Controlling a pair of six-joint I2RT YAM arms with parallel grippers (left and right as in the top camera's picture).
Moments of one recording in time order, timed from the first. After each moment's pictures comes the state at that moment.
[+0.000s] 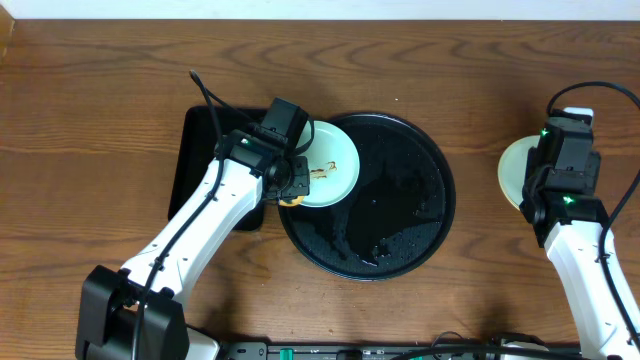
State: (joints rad) left arm -0.43 1.59 1.21 -0.93 0.02 -0.48; right arm -0.08 1.28 0.82 -0.28 0.56 -0.11
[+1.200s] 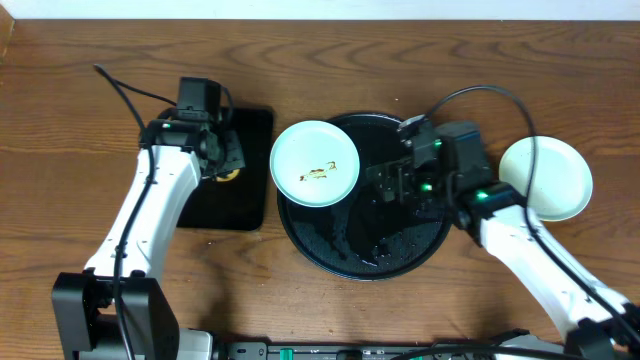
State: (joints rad) left arm -0.07 1.59 1.21 -0.86 -0.05 -0.31; right arm 0.36 1.43 0.82 -0.19 -0.36 0.20
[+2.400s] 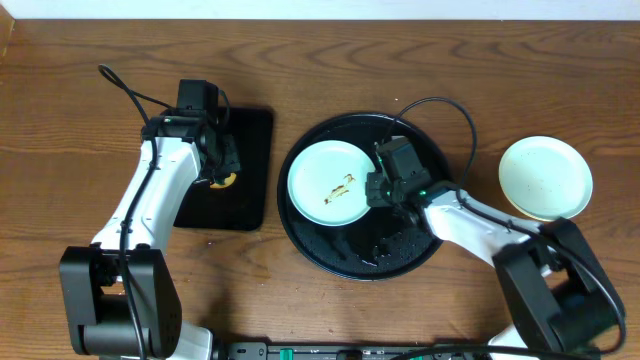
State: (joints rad) left arm -0.05 1.67 1.20 -0.87 -0.05 -0.30; right arm 0.51 1.73 0.83 -0.10 0.04 0.46
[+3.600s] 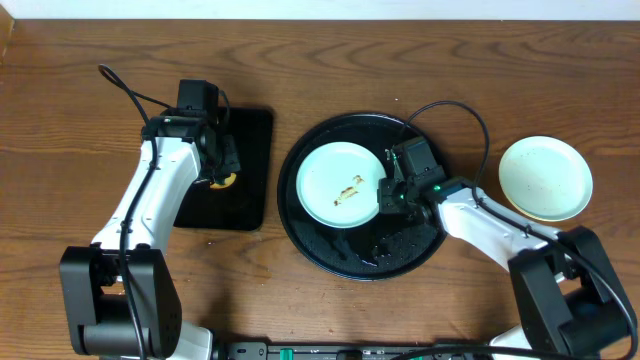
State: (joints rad) left arm -0.05 1.67 1.20 -0.87 -0.05 -0.30; right arm 0.45 1.71 0.83 -0.24 -0.10 0.42
